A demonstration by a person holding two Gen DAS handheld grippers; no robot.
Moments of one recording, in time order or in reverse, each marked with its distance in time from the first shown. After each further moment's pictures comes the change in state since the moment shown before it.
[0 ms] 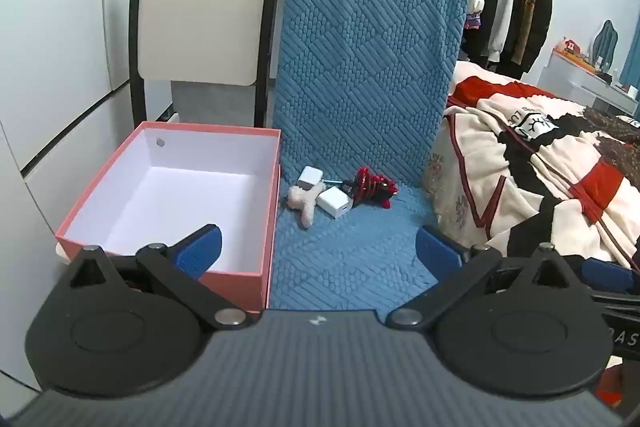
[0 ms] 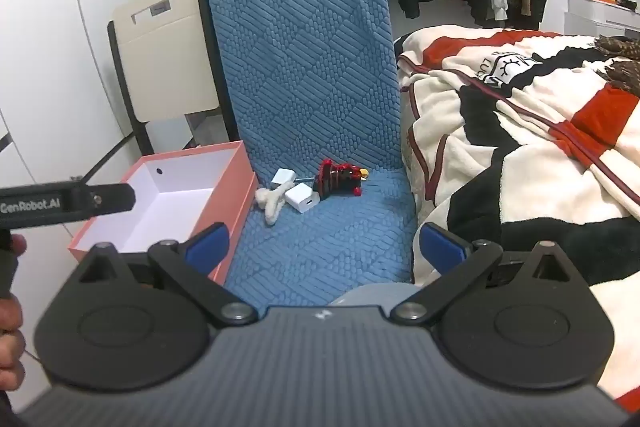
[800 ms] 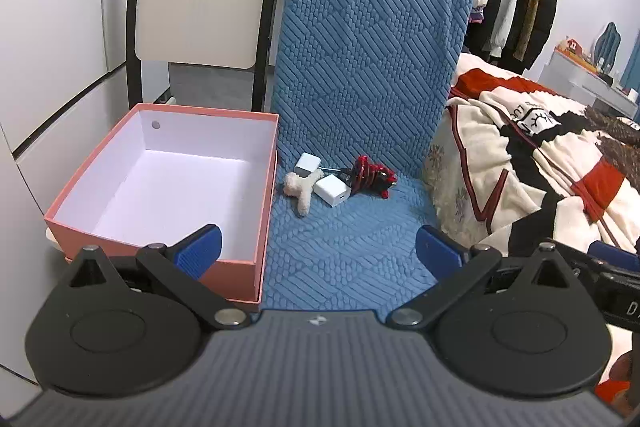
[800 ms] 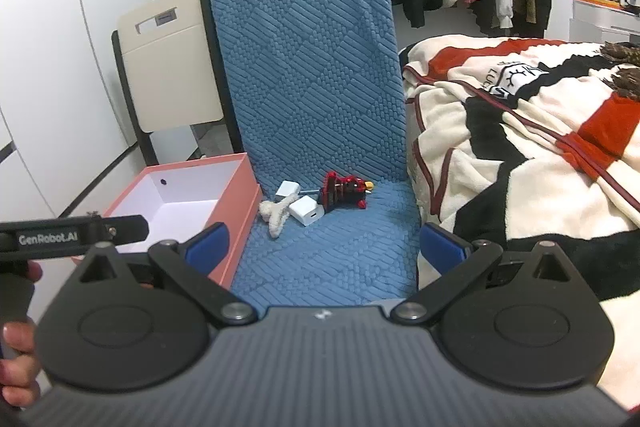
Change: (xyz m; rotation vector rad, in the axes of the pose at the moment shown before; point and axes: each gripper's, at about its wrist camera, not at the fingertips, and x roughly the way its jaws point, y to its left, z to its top) left arm 0.015 0.002 -0.005 -0.026 0.043 -0.014; right arm 0.004 -0.002 0.005 -0.004 -0.025 0.015
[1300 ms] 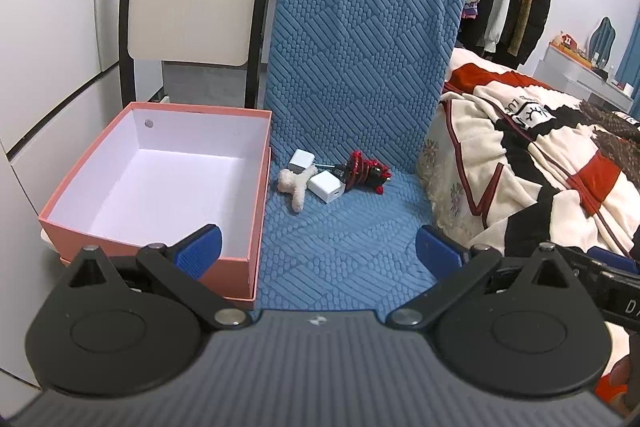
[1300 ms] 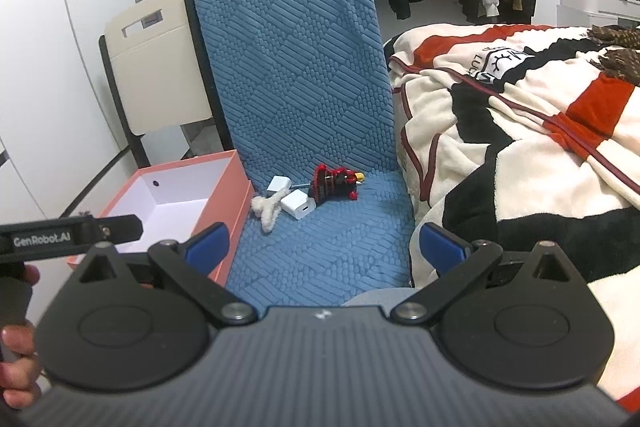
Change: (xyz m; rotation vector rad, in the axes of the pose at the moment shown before) left arm 0.004 -0.003 -0.004 0.010 0.008 -0.017; right arm 0.001 -0.007 -0.007 0.040 0.007 -0.014
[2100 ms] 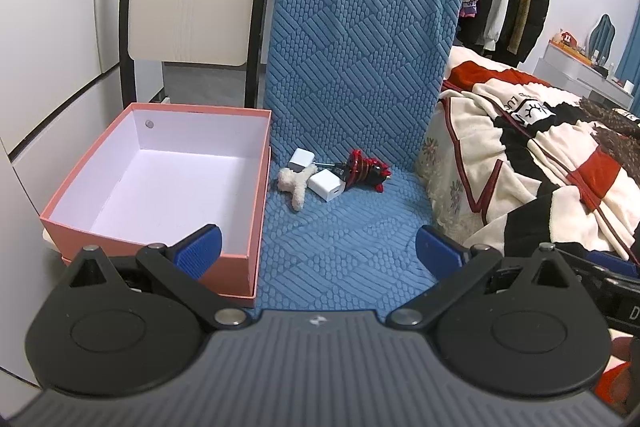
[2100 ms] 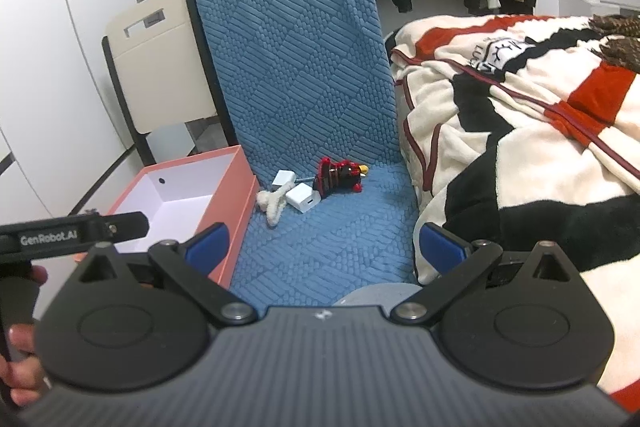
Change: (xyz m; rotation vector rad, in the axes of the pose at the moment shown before) left arm -0.002 -0.003 -0.005 0.006 -0.001 0.007; right arm -0.005 -0.004 -0.006 0.006 0.006 0.021
